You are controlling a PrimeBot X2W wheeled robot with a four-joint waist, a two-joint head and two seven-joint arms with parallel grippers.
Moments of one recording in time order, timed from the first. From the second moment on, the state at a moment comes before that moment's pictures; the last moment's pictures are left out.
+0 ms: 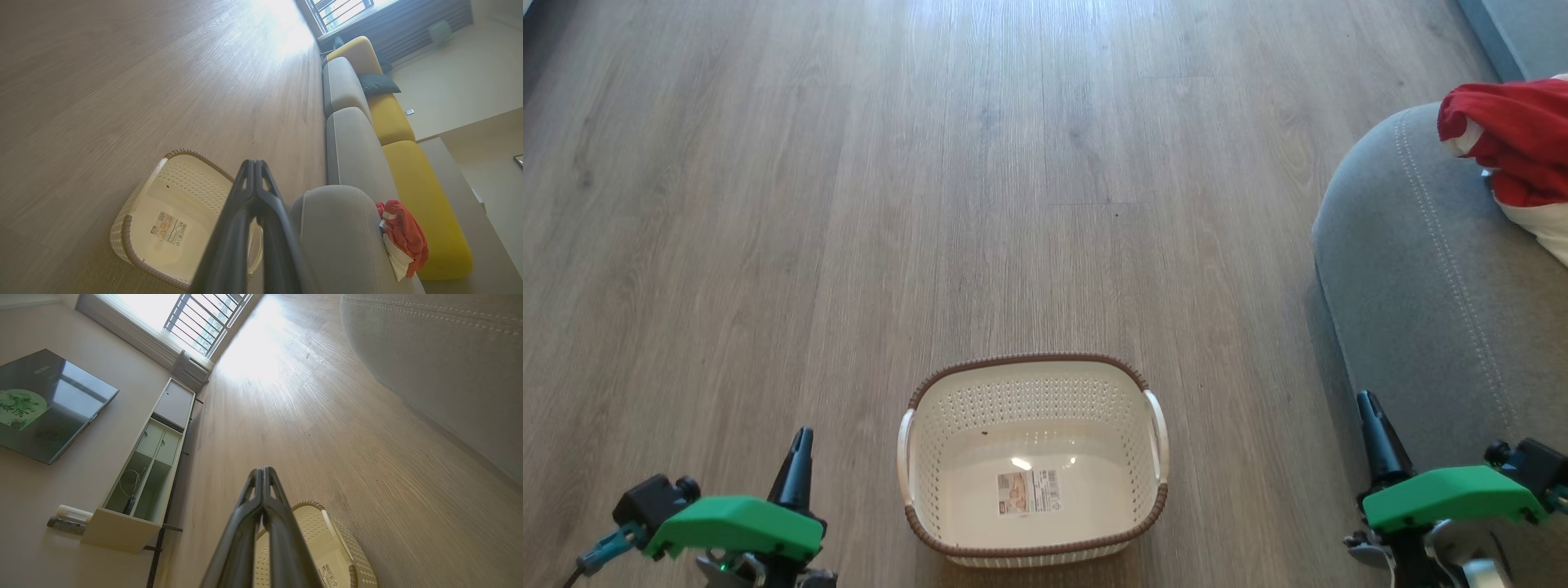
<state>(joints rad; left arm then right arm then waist) -0.02 0.07 -0.03 0.35 -1.03 -0.05 -0.04 -0.01 -0.05 -0.07 0.33 0.93 0.13 -0.05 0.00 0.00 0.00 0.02</state>
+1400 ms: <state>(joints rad) -0.04 0.05 0.05 0.30 -1.47 -0.10 0.07 -0.04 -0.05 -0.12 0.29 1.45 0.13 0.07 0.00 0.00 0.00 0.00</state>
